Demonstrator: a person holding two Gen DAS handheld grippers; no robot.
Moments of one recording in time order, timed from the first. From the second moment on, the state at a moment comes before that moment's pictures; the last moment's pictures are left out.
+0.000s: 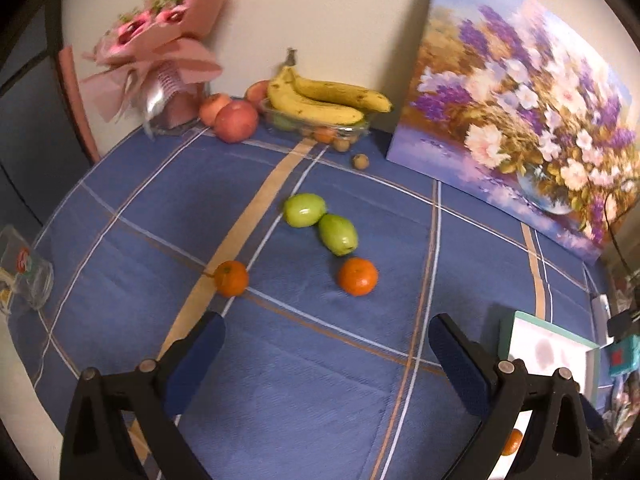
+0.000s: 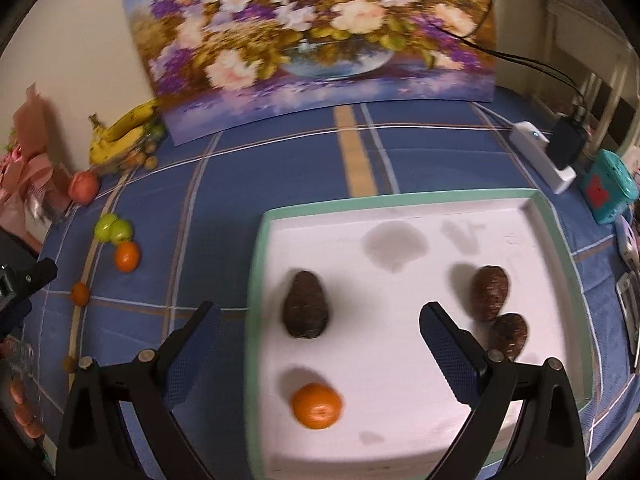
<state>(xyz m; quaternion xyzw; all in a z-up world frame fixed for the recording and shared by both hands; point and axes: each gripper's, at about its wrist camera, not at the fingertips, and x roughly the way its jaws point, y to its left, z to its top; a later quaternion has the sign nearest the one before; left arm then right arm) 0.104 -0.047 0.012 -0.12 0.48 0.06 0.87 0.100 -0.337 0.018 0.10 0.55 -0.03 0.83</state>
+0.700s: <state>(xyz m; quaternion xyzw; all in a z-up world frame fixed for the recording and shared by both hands) 0.033 0.126 -0.008 -0.21 0.44 0.07 0.87 0.109 -0.213 0.014 0.02 0.56 0.13 0.82</state>
